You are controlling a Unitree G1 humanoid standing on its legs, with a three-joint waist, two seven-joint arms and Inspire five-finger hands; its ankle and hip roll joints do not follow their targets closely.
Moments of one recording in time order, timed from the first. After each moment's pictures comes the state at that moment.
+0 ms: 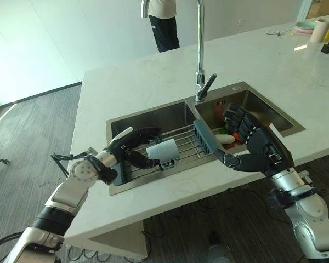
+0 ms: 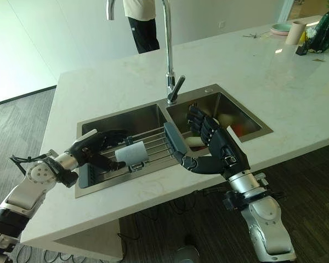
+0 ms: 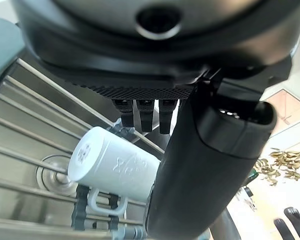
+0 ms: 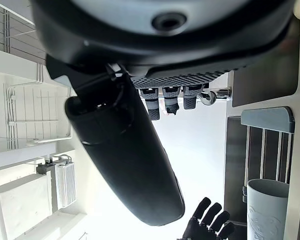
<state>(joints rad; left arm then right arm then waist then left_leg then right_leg) -0.35 0.76 -0.24 0.16 -0.26 0.03 -0.32 0.07 -0.55 -0.05 -0.30 0.47 -0.12 0.25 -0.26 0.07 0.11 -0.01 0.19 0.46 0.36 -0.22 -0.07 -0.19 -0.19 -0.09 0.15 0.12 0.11</state>
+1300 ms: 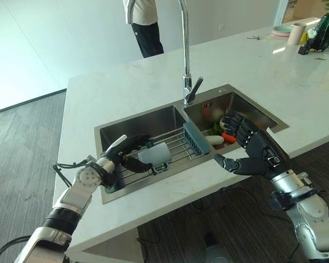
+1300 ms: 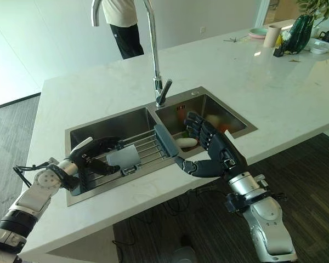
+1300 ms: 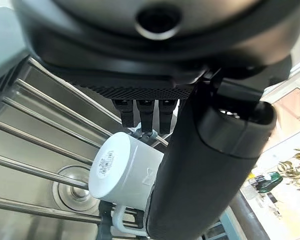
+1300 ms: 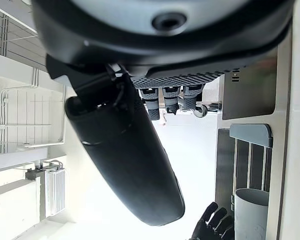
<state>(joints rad) -0.37 0.69 -0.26 0.39 -0.13 -0.04 -0.27 0.07 -0.55 -0.07 -0.27 0.47 -0.10 0.30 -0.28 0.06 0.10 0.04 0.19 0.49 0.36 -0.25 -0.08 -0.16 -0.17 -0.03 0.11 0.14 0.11</state>
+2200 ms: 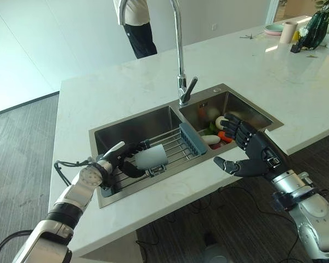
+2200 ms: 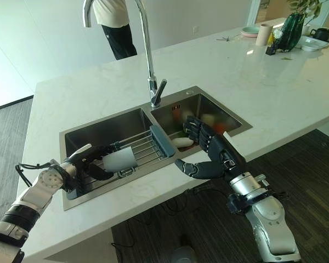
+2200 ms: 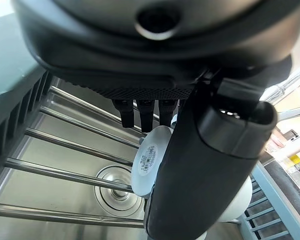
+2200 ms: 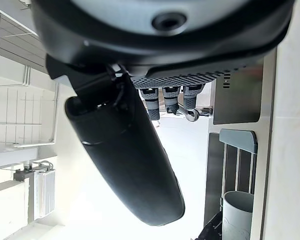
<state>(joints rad) -0.44 0.69 -0.32 0.51 -0.02 0.04 -0.27 0.08 -0.57 -0.07 -0.27 0.47 -0.08 0.32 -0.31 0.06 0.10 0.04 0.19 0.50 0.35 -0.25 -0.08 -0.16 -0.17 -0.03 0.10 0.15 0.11</state>
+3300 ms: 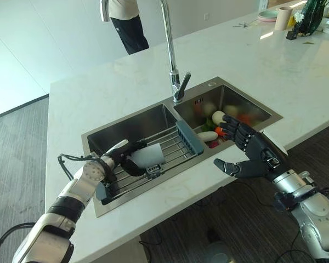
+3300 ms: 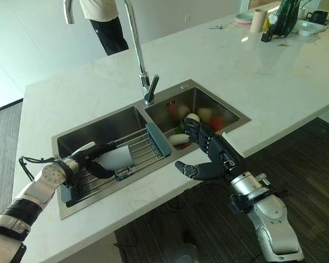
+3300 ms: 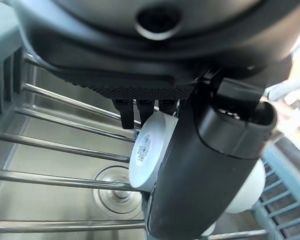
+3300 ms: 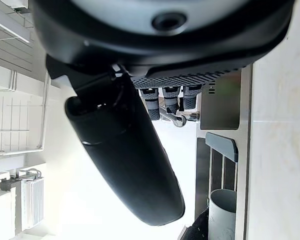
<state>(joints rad) -0.50 0.69 -0.36 0.53 0.06 0.04 -0.32 0.07 -0.60 -0.07 -0.27 0.47 -0.06 0.35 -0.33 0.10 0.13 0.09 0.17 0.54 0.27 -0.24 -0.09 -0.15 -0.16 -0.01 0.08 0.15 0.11</state>
